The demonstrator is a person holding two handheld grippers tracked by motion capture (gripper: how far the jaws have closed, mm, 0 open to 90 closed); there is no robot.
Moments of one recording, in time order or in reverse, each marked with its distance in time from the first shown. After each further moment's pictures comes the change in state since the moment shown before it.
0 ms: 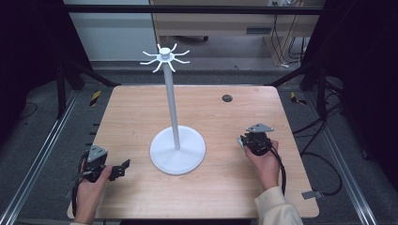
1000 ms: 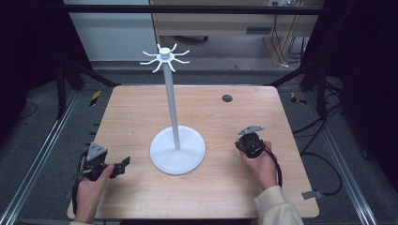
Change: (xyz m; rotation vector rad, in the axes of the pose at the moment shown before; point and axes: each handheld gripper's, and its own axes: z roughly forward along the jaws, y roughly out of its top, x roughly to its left) left arm 0.002 0.005 0.000 -0.030 0.005 -0.005; right arm 0.014 0.000 0.010 0.152 0.131 -0.060
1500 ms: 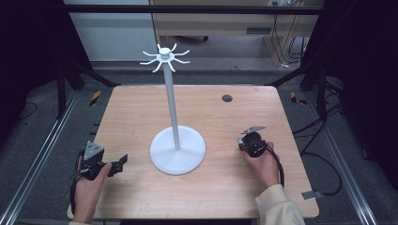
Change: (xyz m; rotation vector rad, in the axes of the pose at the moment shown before) left arm 0.004 0.005 -0.005 -0.027 0.031 -0.008; right arm -0.013 -0.007 0.011 0.073 -0.003 0.049
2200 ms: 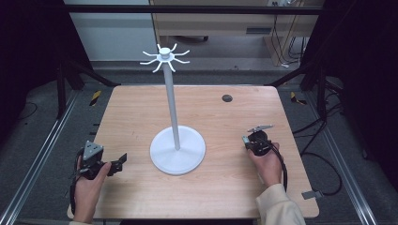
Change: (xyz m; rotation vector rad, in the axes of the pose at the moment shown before) left arm -0.001 0.001 -0.001 -0.014 0.009 -0.007; right arm -0.017 -0.006 -0.001 0.012 -0.058 0.101
